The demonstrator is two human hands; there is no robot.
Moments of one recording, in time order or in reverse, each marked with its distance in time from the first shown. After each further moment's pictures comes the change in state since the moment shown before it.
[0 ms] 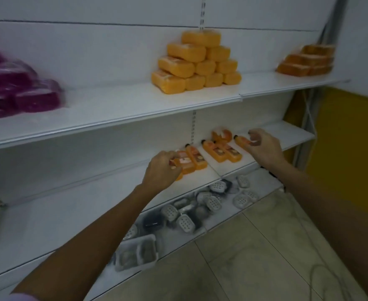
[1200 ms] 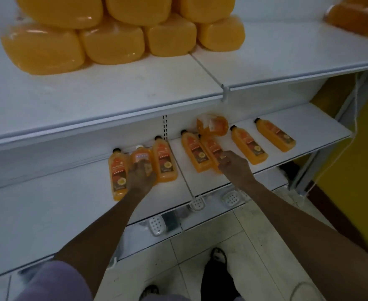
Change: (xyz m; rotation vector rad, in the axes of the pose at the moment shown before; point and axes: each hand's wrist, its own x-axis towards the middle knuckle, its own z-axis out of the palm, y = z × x) left_hand 0.236 -0.074 0.252 0.005 -0.045 -0.628; right_hand 0.267 0.214 0.131 -0.016 -0.454 0.107
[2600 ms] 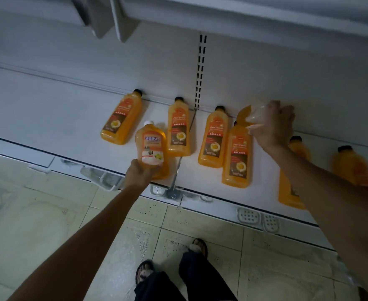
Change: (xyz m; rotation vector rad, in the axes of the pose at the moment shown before) left_hand -0.031 0.033 0.135 -0.480 0.304 -0.726; right_hand 0.261 0.064 0.012 -0.405 0.047 -0.435
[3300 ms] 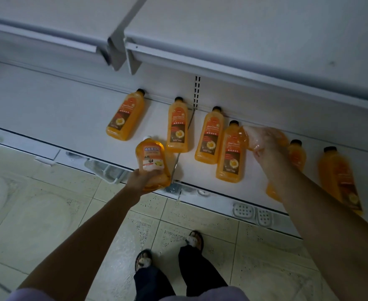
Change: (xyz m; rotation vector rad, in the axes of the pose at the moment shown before) left_hand -0.044 0.000 -0.018 -0.424 -0.267 -0.224; right_hand -0.043 0.019 -0.021 0.775 -0.434 0.533
